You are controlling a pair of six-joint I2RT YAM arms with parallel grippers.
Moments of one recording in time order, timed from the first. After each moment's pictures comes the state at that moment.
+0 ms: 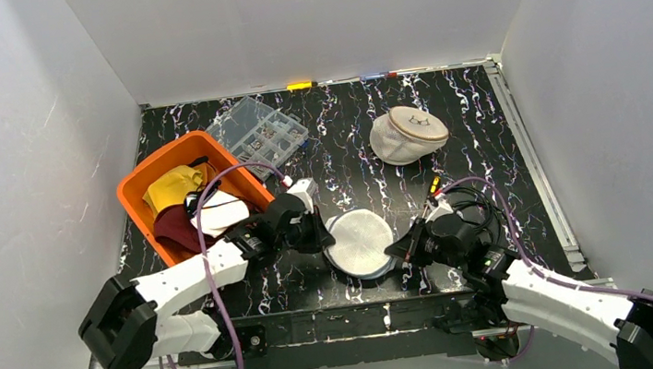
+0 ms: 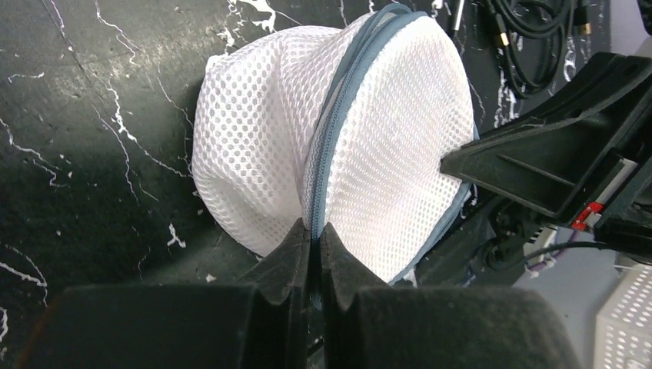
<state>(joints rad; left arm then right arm) -0.85 1.19 0.64 -0.15 0.08 -0.68 0.79 0.65 0.17 -0.07 -0.04 1.05</state>
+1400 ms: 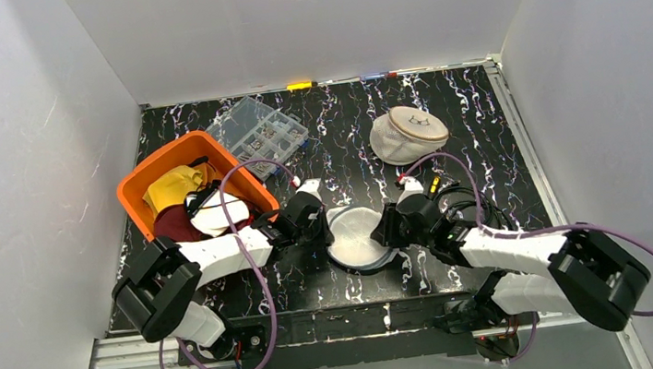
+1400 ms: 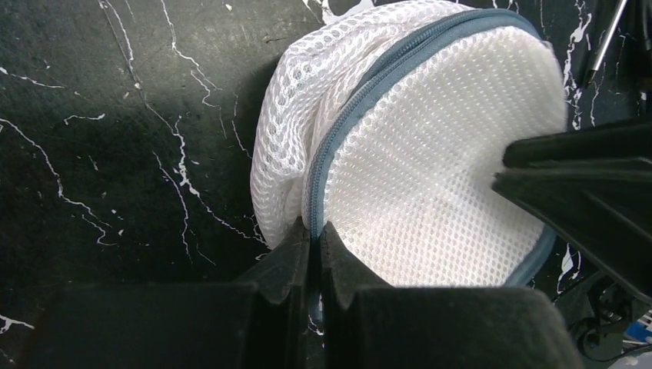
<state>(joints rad) -0.85 1.47 0.67 -0.03 -0.06 -0.65 0.80 1.13 0.36 0.14 0.04 0.73</state>
